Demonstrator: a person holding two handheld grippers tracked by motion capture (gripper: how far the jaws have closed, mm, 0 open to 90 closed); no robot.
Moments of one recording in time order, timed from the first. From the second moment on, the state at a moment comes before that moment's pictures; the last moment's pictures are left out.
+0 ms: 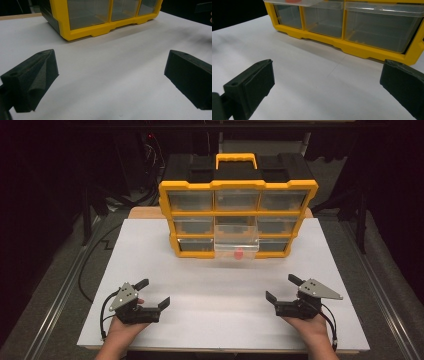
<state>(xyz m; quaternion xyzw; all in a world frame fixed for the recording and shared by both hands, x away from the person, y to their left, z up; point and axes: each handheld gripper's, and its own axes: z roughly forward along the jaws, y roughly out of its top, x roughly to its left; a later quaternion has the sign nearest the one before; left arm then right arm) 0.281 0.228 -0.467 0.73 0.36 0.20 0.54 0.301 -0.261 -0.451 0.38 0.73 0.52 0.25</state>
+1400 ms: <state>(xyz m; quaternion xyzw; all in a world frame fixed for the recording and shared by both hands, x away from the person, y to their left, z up) 0.280 0.227 -0.467 0.73 0.36 0.20 0.54 0.296 -0.254 -0.452 0.37 0.73 0.52 0.25</state>
